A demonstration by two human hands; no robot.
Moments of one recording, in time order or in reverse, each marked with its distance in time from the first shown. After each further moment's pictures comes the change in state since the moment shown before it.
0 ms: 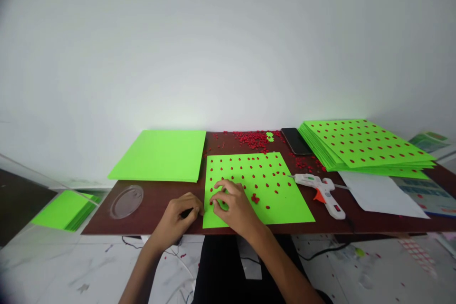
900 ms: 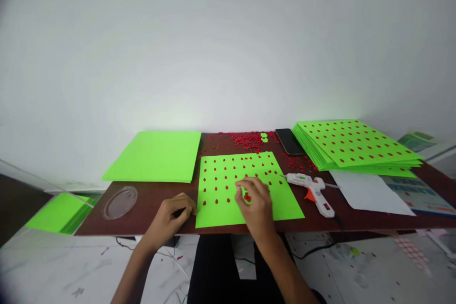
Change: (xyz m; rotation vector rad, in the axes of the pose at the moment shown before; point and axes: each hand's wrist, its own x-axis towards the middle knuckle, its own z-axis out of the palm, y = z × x) left_hand 0.001 -0.002 0.001 0.028 0.006 -0.008; right_hand -0.029 0.015 -0.042 -0.215 0.492 0.067
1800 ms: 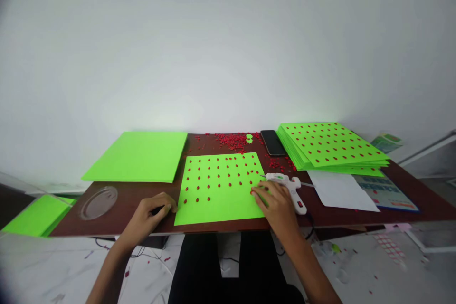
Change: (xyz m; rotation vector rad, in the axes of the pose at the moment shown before) left_hand 0.005 0.005 -0.003 0.042 -0.001 -0.049; right_hand -0.011 0.103 -0.092 -0.295 -0.239 -0.065
